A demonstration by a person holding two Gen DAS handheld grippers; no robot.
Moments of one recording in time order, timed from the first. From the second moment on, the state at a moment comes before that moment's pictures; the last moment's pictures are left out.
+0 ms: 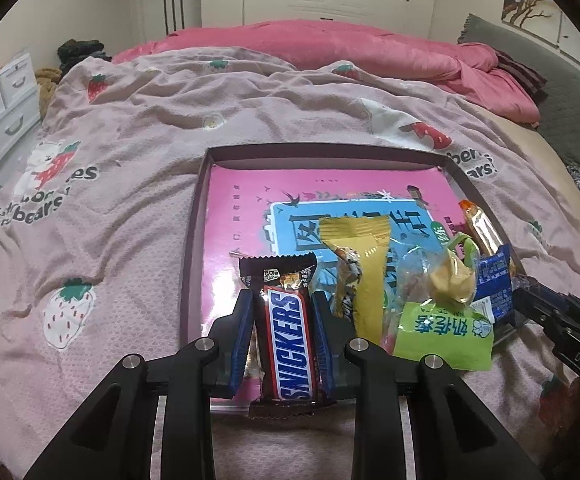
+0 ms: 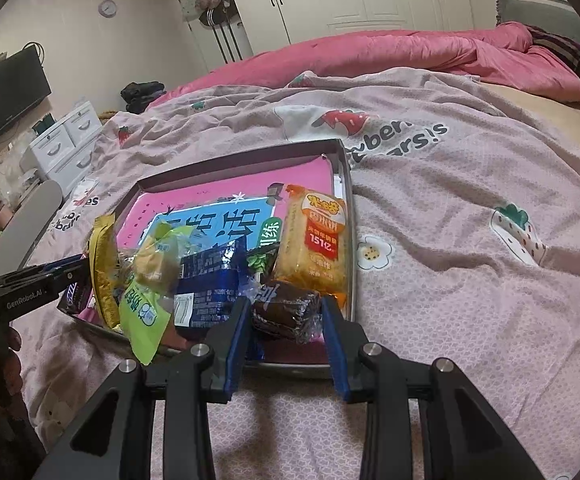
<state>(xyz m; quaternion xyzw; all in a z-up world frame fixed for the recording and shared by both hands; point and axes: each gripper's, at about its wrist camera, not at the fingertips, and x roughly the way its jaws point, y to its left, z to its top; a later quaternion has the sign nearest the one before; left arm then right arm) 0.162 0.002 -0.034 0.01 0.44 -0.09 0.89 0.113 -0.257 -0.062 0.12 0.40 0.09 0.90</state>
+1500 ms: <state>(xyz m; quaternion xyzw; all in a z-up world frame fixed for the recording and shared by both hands) 0.113 -0.001 0.019 0.01 0.40 -0.09 0.91 0.054 -0.258 0.005 0.11 0.32 0.07 0.94</state>
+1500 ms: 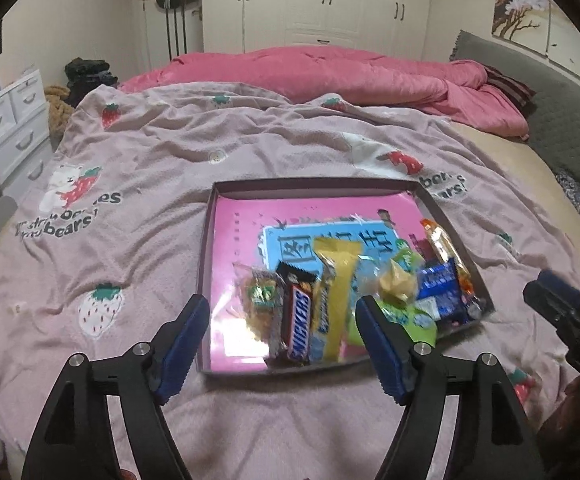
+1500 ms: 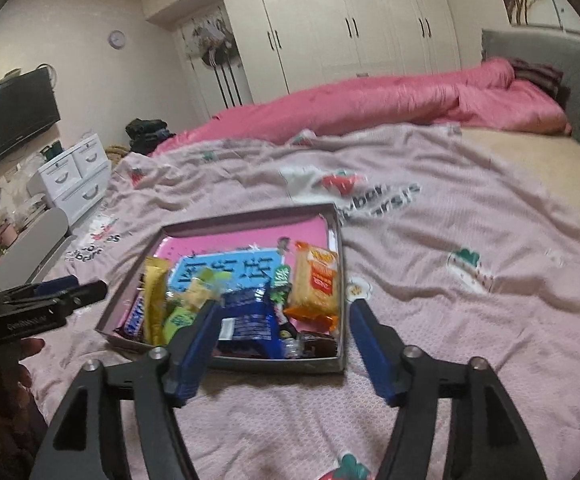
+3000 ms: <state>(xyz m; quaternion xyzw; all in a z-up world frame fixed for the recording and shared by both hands) 0.015 -0.036 0.005 0.03 0.46 -0.08 0.88 -0.034 -0.209 0.007 0.05 0.37 0.05 0.92</state>
